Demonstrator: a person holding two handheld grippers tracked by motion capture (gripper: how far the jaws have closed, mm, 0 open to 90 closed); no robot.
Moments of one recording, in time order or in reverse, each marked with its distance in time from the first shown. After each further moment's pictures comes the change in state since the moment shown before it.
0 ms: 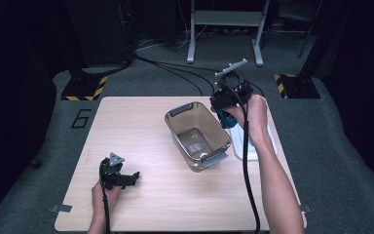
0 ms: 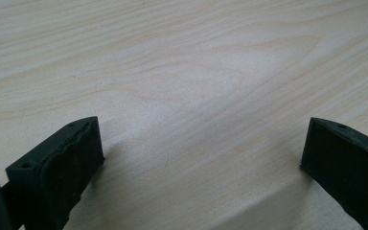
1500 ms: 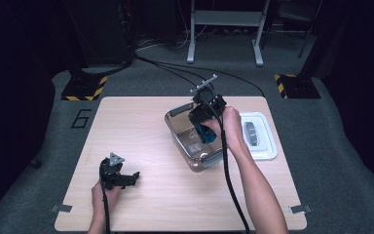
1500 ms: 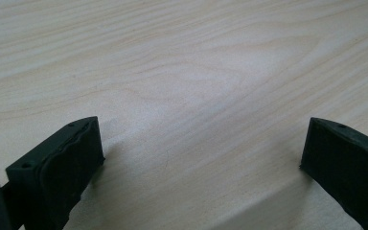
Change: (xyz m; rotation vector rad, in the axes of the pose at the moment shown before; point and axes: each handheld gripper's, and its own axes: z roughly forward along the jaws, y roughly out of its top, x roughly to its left) left arm 0.000 0.000 0.000 -0.001 -0.002 -0.002; right arm 0.051 -0.005 0.057 0.097 0.147 -0.038
